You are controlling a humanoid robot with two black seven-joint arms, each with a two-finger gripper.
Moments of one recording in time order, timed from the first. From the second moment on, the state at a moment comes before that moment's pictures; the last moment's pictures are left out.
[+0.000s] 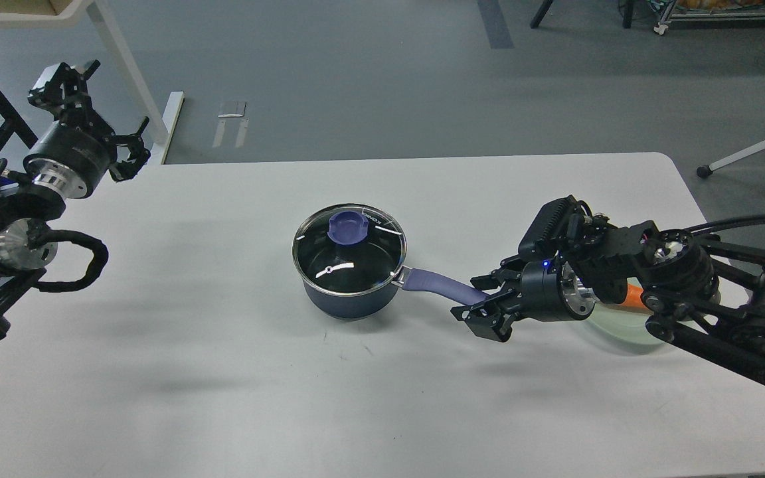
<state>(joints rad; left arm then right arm) -0.76 0.63 -0.55 -0.87 -0.09 -0.19 -0.36 0.90 -0.61 0.26 1.48 -2.00 0.47 0.24</state>
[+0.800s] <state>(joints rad) -0.99 0.56 -0.37 -1.17 1.27 -0.10 -0.32 0.91 -0.61 0.26 1.49 -1.99 0.47 0.24</state>
